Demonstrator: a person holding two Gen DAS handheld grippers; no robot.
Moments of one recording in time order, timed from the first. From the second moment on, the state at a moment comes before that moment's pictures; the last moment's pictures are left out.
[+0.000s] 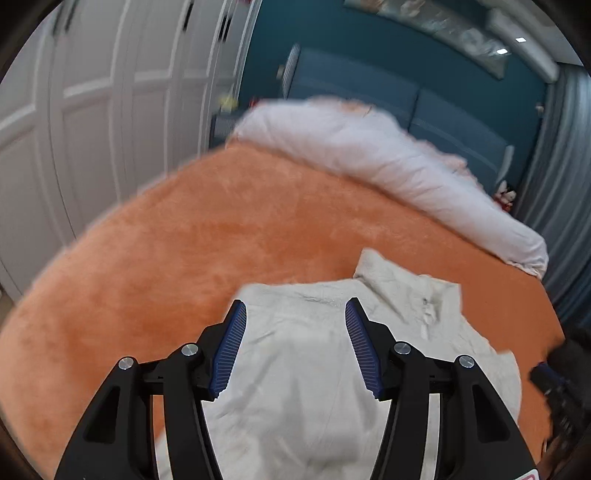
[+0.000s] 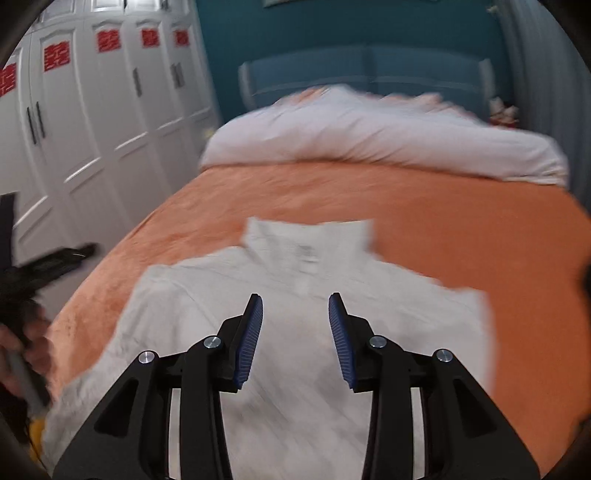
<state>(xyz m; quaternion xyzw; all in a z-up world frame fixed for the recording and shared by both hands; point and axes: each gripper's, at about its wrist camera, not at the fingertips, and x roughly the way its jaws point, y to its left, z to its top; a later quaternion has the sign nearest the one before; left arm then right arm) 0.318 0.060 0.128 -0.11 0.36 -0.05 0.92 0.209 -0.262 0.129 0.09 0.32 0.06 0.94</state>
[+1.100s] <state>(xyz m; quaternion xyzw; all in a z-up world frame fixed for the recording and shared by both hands) 0.394 0.051 -0.023 -0.02 0.39 0.06 0.92 0.422 -0.209 0.036 0.14 0.37 0.12 0.91</state>
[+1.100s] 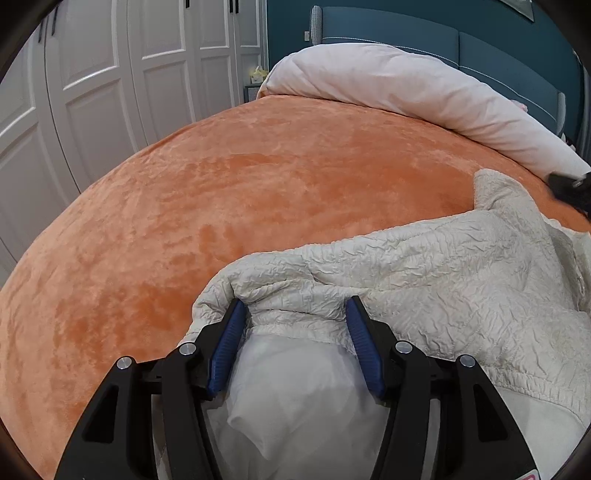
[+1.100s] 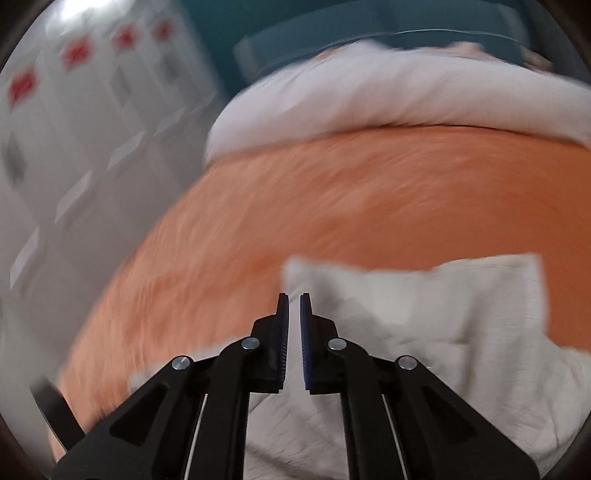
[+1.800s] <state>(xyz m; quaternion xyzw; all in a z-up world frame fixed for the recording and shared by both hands) 0.396 0.045 -0.027 0.00 0.39 0.08 0.92 0.415 -0.273 0.013 0.21 0.36 -0.04 0.91</state>
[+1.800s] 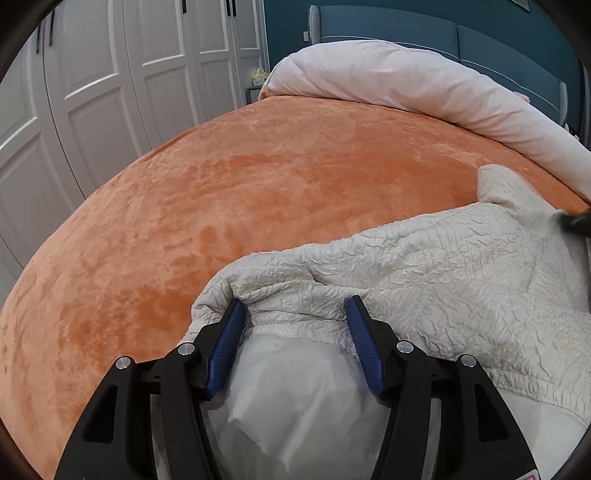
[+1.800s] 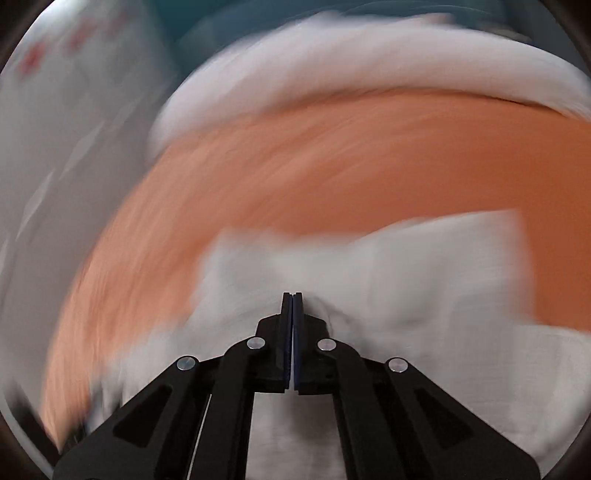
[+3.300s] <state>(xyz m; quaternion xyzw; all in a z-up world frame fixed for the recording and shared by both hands) 0.311 -0.026 0.010 0.06 0.42 -0.05 0.91 0.167 -0.412 0.034 0.26 0.39 -0.03 0.88</state>
